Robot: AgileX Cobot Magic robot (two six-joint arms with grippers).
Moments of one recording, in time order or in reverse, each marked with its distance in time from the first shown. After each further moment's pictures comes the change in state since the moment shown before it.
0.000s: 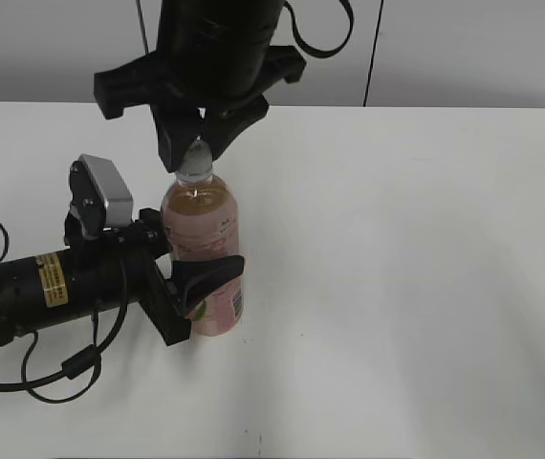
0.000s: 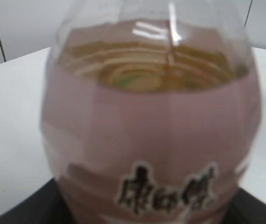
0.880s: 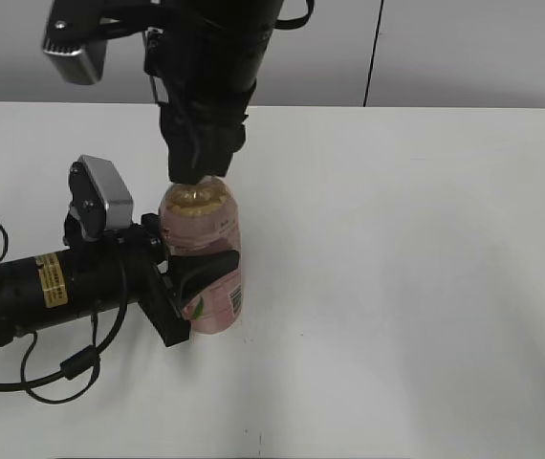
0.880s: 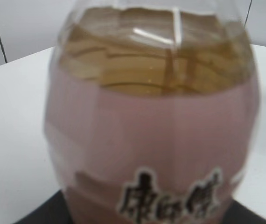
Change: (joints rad) left arm 0.000 0.000 0.001 -0.002 0.001 0.012; right arm 0.000 0.000 0.000 0.039 0.004 -1.125
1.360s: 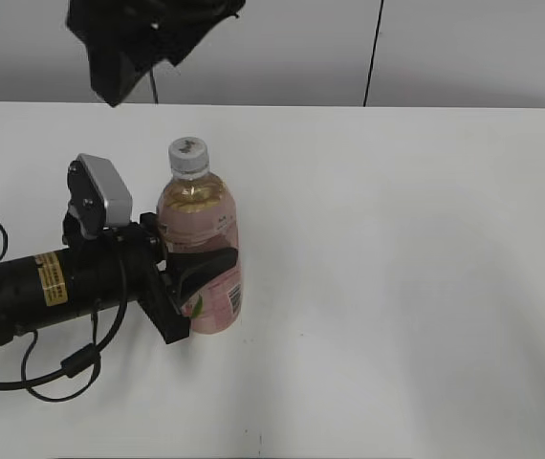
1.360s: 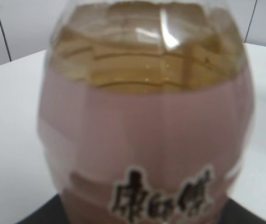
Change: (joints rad) left arm 0.000 0.000 0.000 -0.011 0.004 -0.001; right arm 0.000 0.000 -0.184 0.028 0.001 0.638
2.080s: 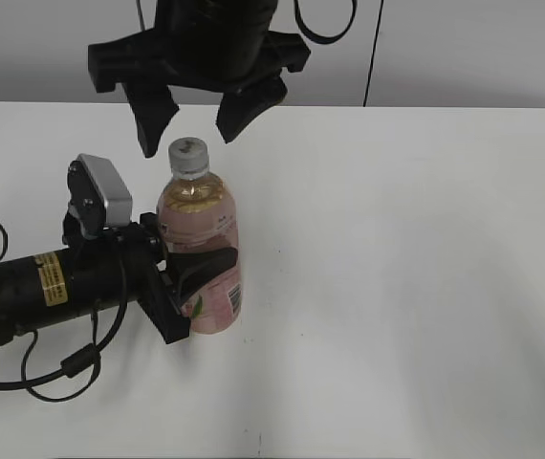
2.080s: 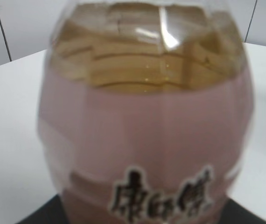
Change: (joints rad) left arm 0.000 0.000 0.000 0.000 0.001 0.000; right arm 0.000 0.000 0.145 -0.077 0.000 0.578
